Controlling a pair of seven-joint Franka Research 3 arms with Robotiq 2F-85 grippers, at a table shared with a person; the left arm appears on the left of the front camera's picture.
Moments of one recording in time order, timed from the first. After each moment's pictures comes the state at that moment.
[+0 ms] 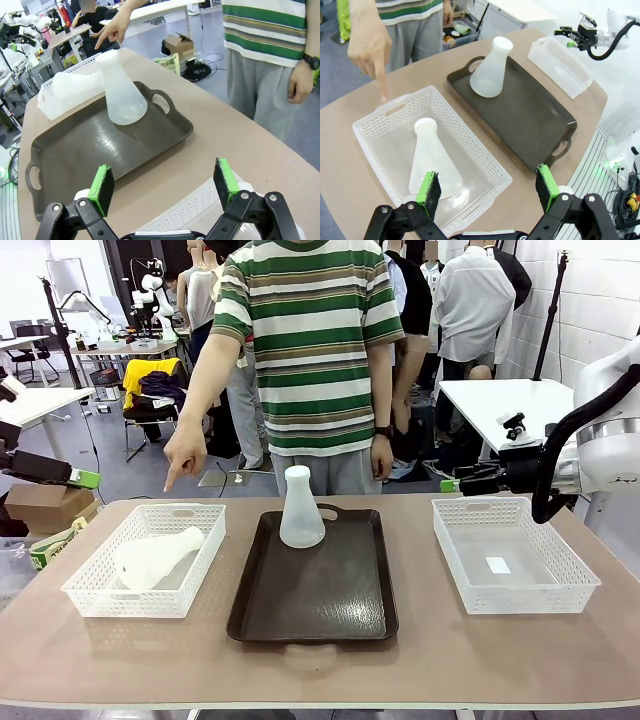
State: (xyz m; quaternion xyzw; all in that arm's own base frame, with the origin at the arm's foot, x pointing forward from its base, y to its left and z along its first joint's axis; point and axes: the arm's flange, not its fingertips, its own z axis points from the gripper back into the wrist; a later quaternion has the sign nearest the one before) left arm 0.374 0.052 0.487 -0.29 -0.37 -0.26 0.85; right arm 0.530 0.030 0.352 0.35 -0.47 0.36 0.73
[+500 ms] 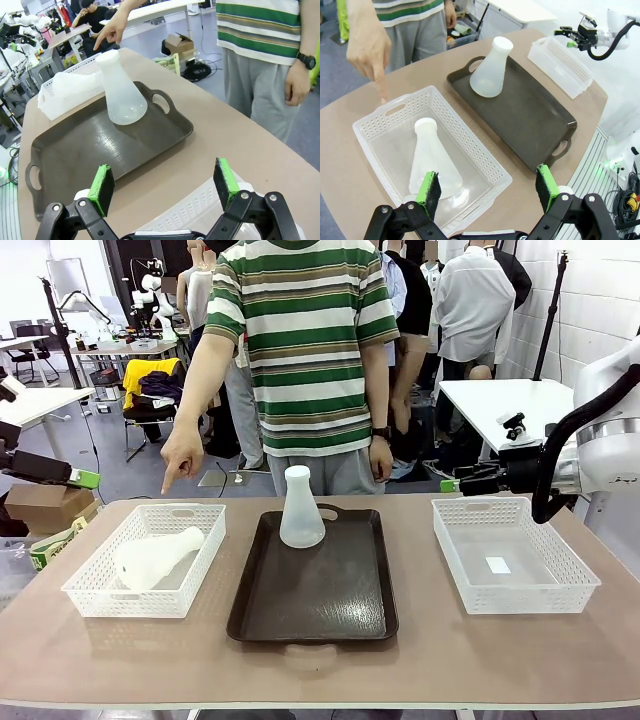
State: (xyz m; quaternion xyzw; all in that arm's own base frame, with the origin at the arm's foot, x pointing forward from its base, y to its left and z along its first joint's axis) left arm 0.374 0.052 0.487 -0.29 -0.37 -0.26 0.85; right arm 0.530 0.030 0.352 0.35 -0.47 0.36 0.73
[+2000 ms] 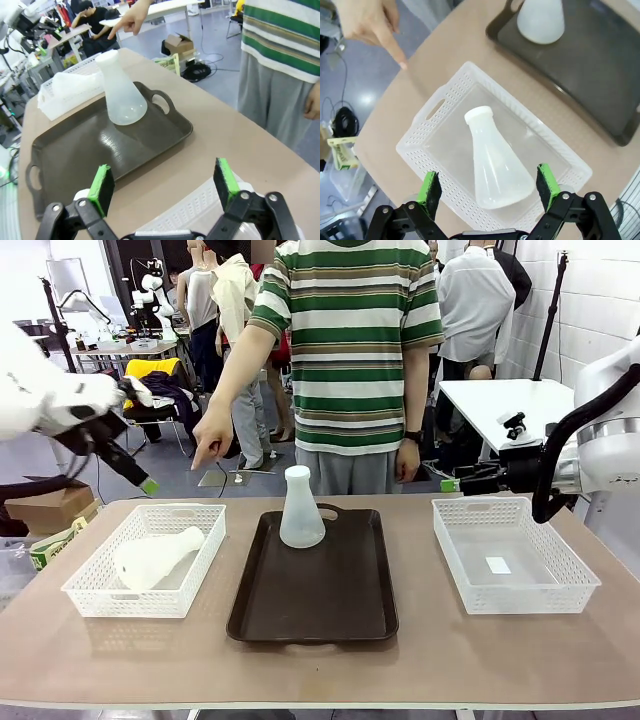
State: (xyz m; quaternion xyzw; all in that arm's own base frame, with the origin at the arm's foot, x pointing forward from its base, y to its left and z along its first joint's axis) left arm 0.480 -0.066 0.484 -0.01 -0.24 -0.41 0.88; right arm 0.530 0.029 0.353 0.35 -0.47 0.36 0.73
